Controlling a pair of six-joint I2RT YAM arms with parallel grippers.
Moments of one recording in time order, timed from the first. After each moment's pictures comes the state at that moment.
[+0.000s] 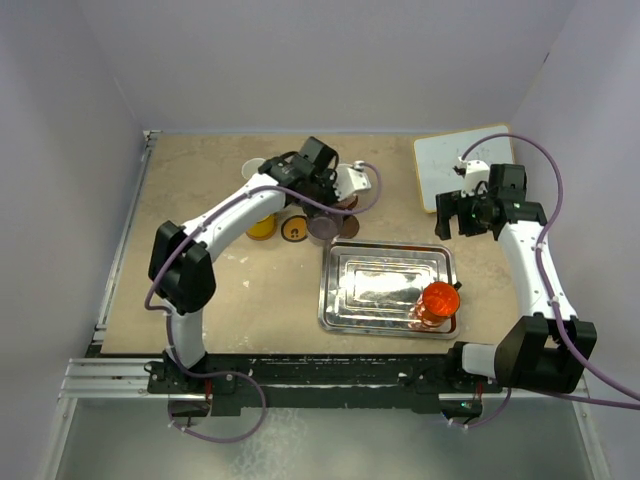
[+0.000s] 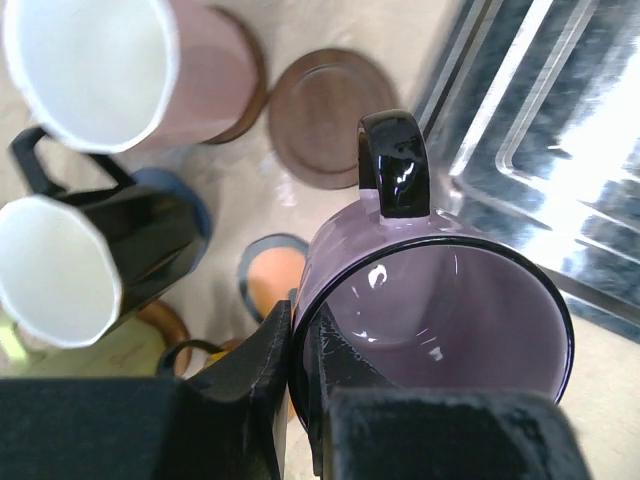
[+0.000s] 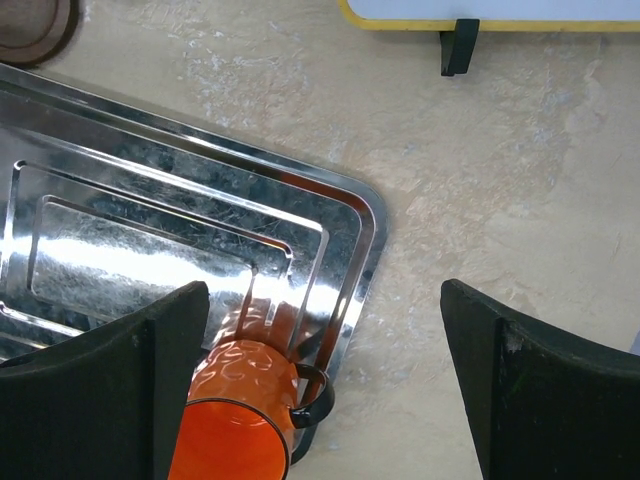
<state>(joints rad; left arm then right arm) -0.70 1.91 1.77 -0.81 0.13 0.58 -0.12 1.28 1.13 -0.77 -0.22 -0.27</state>
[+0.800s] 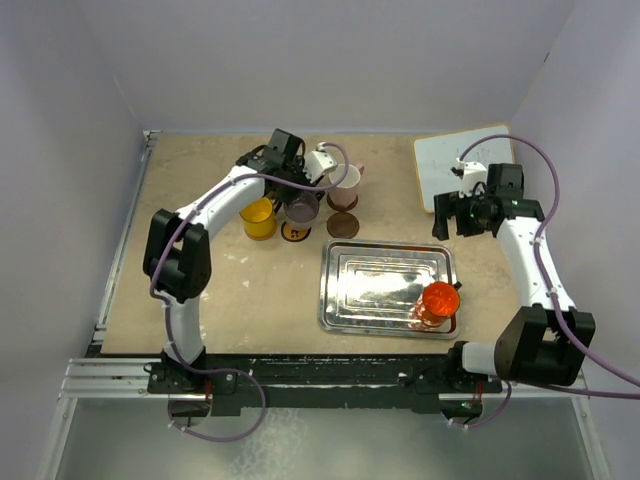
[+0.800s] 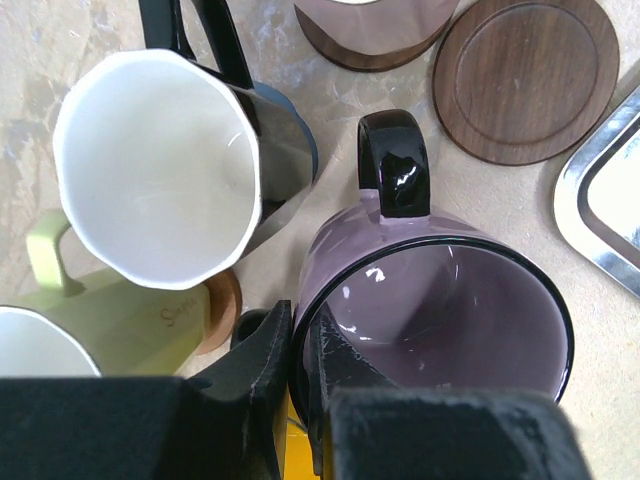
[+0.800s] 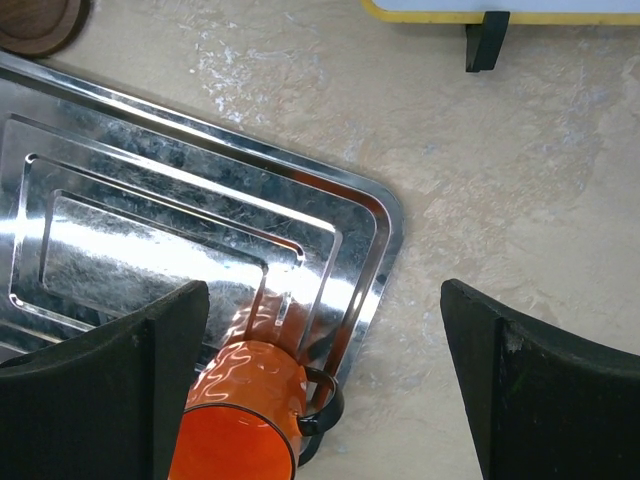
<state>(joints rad) -0.48 1.95 1.69 -0.64 0.13 0.54 -0.12 1.31 1.13 -0.77 -0.26 -0.27</state>
